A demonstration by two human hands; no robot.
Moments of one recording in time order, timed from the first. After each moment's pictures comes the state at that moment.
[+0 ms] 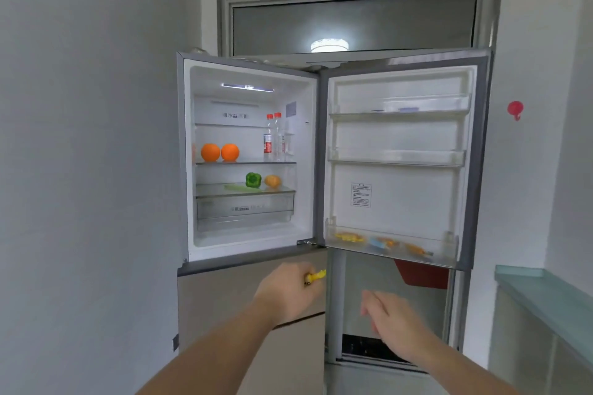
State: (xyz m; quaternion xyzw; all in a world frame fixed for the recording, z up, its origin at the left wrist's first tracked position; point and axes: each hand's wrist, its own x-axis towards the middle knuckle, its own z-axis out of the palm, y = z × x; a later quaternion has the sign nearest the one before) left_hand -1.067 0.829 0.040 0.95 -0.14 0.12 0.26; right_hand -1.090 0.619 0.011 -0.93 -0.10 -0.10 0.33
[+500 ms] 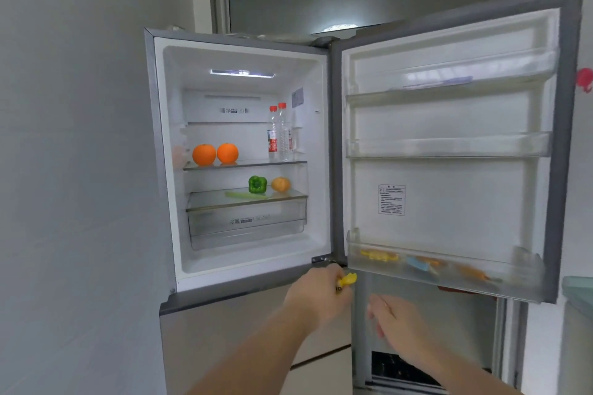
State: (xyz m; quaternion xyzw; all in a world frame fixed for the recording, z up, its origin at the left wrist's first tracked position) left_hand -0.892 0.805 0.028 0.95 -0.15 0.11 0.25; right_hand -0.889 0.634 -0.024 -0.90 -0.09 -0.09 0.41
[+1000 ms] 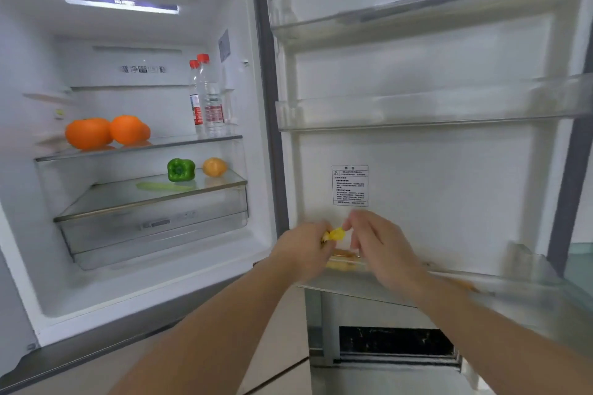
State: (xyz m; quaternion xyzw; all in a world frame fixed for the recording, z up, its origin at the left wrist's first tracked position) left_hand -0.666 0.713 0.038 0.95 -0.23 0.11 0.20; right_hand -0.711 0.558 0.038 -0.83 -0.13 -0.22 0.49
